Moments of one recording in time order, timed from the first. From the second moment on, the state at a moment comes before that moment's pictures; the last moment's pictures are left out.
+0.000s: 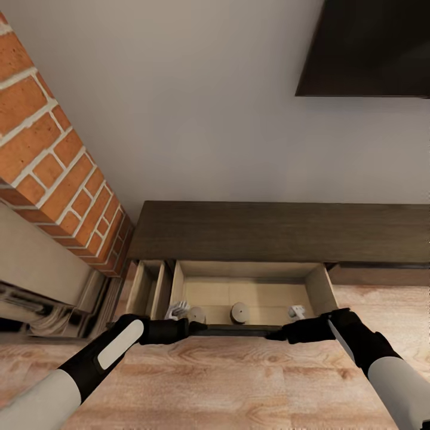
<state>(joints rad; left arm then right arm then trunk) -0.65 0.23 -0.68 -0.93 1.19 0.71 -0.17 -0.72 -0.27 0.17 -0.61 0.00 0.64 1.03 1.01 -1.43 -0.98</state>
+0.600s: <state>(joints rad) -0.66 0.23 -0.68 -0.93 1.19 0.71 -0.17 -0.72 -0.27 0.17 -0.61 0.00 0.63 1.04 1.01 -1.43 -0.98</state>
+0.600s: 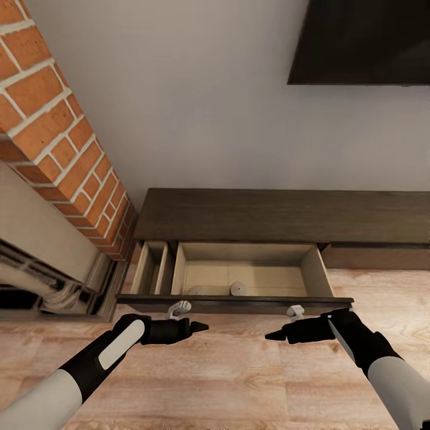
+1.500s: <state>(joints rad) -0.65 0.16 -0.81 -0.70 1.18 0.70 -0.17 -0.70 -0.26 0.18 -0.54 0.22 0.60 1.03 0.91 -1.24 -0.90</state>
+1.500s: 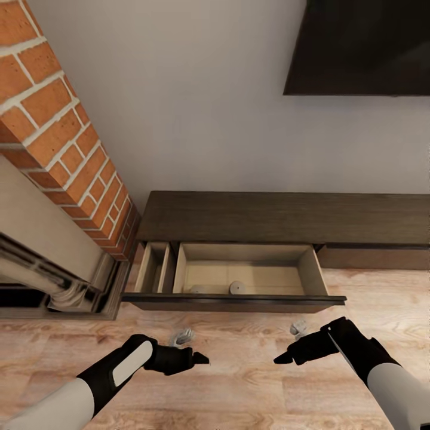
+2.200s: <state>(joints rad) -0.60 -0.09 -0.93 -0.08 1.17 0.35 -0.15 -0.59 -0.09 0.22 -0.02 0.32 0.10 0.14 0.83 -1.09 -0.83</state>
